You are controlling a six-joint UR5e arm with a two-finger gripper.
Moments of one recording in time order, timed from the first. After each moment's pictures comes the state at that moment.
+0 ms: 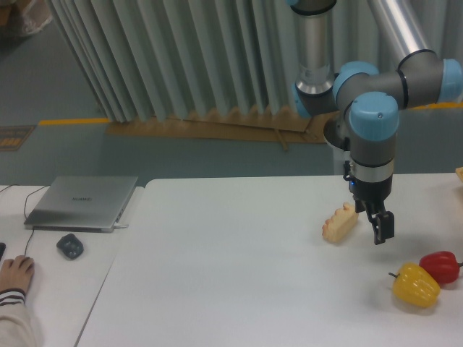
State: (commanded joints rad) arm 2.38 -1.81 -1.60 -1.28 1.55 1.47
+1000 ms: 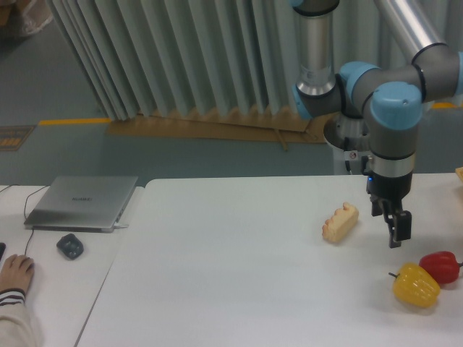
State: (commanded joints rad) arm 2.49 -1.82 -1.55 -1.23 1.49 1.69
